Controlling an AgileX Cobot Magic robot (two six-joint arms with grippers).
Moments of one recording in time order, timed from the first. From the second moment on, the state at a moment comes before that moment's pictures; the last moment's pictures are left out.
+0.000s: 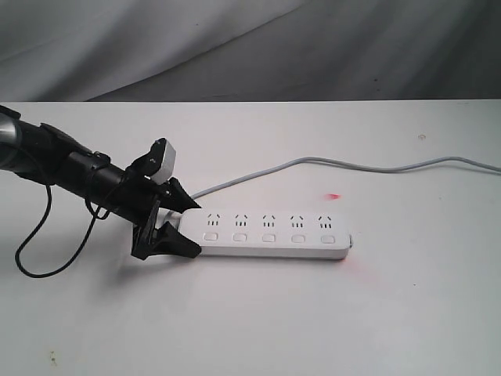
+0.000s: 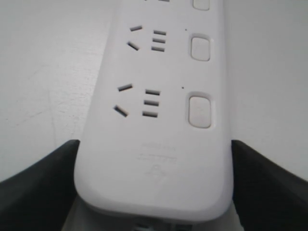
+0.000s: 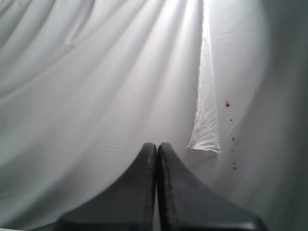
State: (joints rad) left arm 0.00 2.27 -1.28 -1.11 0.99 2.11; right arm 0.28 0.40 -0.55 1.33 -0.09 -1.31
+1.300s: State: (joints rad) left arm 0.00 2.27 -1.28 -1.11 0.99 2.11; right arm 0.04 0.24 -0.33 1.32 0.15 -0.64
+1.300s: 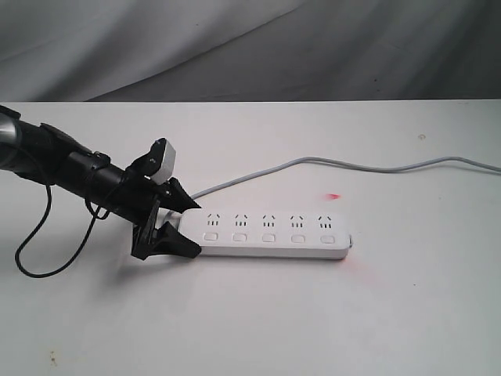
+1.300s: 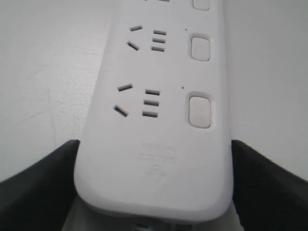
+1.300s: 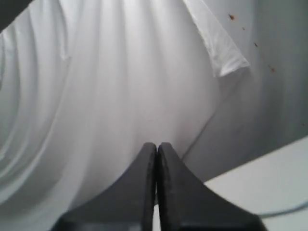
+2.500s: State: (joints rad) left arm 0.00 2.27 -1.28 -1.11 0.99 2.11; right arm -0.01 0.19 -0.08 0.39 0.14 -0.06
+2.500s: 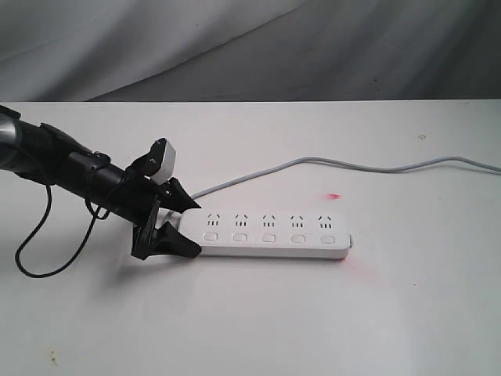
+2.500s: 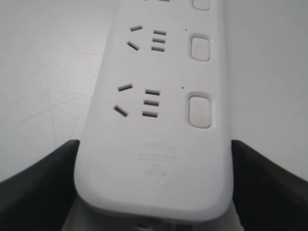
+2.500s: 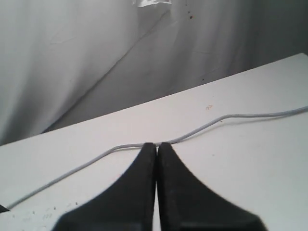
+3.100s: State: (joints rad) left arm 0.00 2.27 -1.28 -1.11 0.99 2.11; right arm -0.02 0.19 0.00 0.15 0.21 0.00
